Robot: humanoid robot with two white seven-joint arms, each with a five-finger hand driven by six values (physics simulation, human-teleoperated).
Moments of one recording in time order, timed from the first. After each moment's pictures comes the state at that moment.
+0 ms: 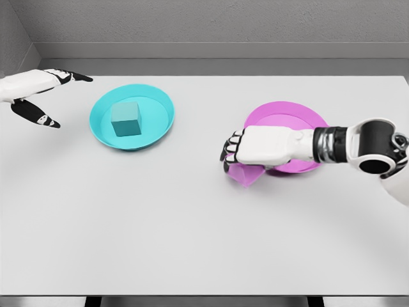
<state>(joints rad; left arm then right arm) -0.78 0.88 -0.68 -1.11 -0.06 -0.61 -0.50 -0.68 -0.68 0.72 -1.66 0.53 -0.61 0.61</state>
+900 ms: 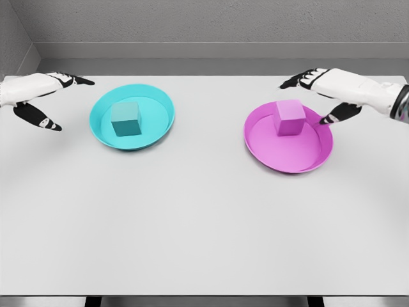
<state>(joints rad) -0.77 0.88 -0.69 -1.11 -0.07 -0.61 -0.50 -0.65 -0.70 0.37 -1.26 0.32 -0.61 0.61</state>
